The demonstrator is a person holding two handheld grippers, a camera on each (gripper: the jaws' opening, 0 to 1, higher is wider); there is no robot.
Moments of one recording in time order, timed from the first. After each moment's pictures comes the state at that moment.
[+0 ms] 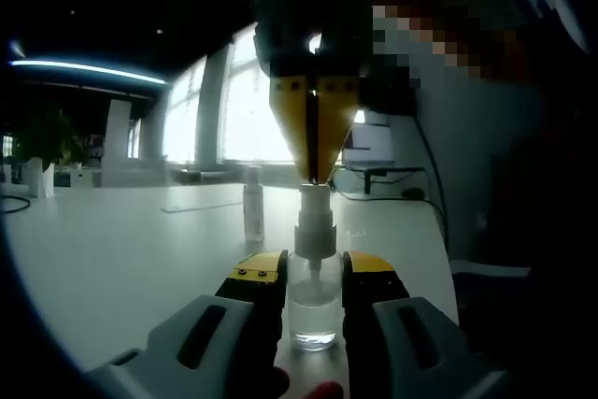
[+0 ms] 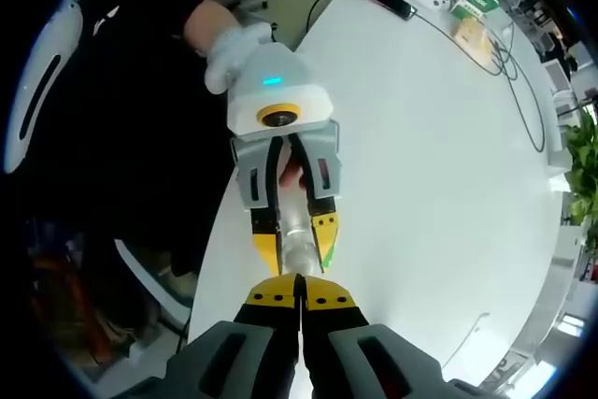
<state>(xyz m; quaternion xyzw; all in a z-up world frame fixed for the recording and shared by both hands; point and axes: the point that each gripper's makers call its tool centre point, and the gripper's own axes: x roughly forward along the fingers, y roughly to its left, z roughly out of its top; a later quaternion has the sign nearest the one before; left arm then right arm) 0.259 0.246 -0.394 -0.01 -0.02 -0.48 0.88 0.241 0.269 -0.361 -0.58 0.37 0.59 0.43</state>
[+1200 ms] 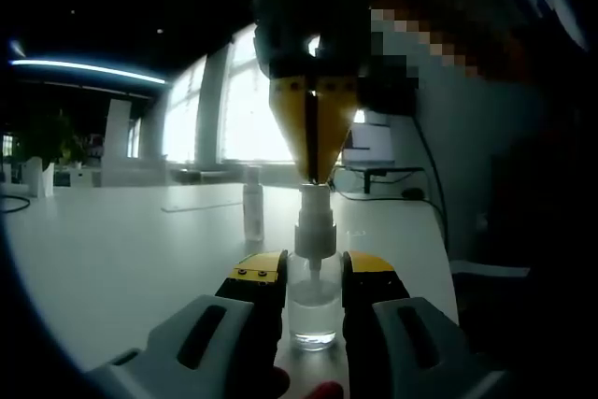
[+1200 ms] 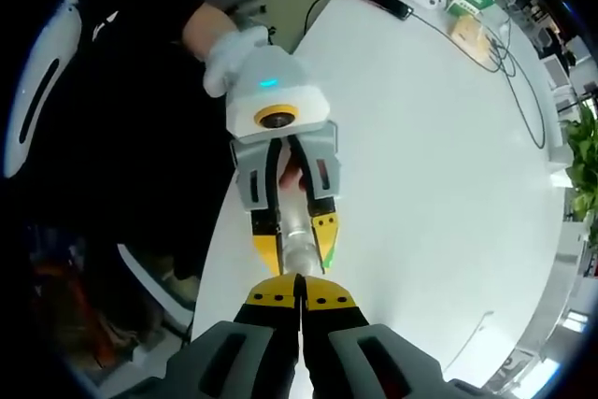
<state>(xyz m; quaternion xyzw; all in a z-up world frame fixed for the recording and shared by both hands) 0.260 0.246 -0.394 -0.01 -0.02 -0.48 0.88 0.240 0.268 -0.361 -0.57 0.38 0.59 0.44</state>
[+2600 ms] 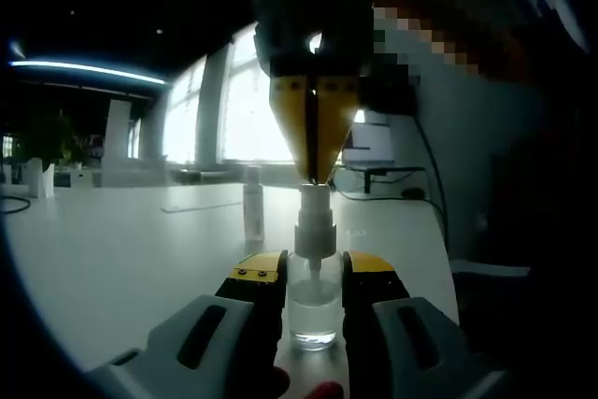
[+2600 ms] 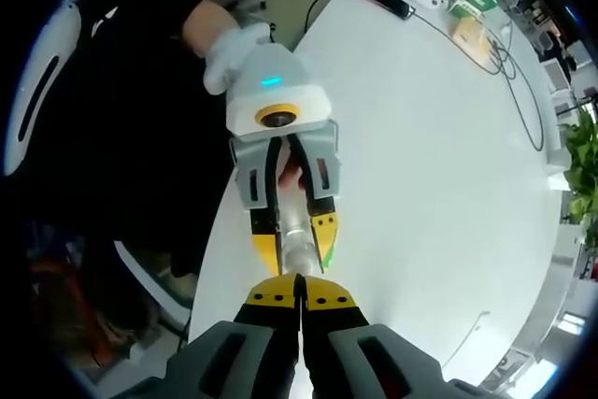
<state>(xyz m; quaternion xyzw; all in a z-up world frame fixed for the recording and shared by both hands) 0.259 0.246 -0.394 -0.01 -0.02 -0.48 0.88 0.240 0.268 -0.361 -0.57 0.37 0.58 0.44</state>
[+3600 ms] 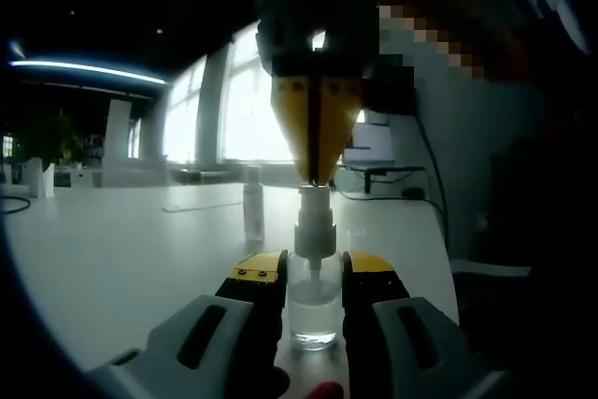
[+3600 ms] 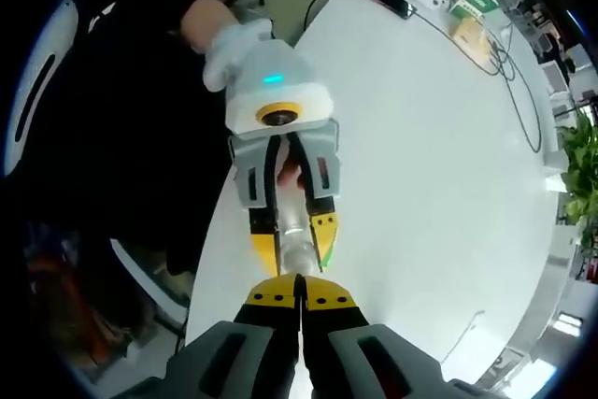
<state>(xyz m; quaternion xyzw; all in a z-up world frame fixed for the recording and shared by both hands) 0.261 0.247 -0.395 -0.01 -0.02 -0.48 0.88 0.240 0.268 -0.359 -0.59 0.36 0.57 0.44</state>
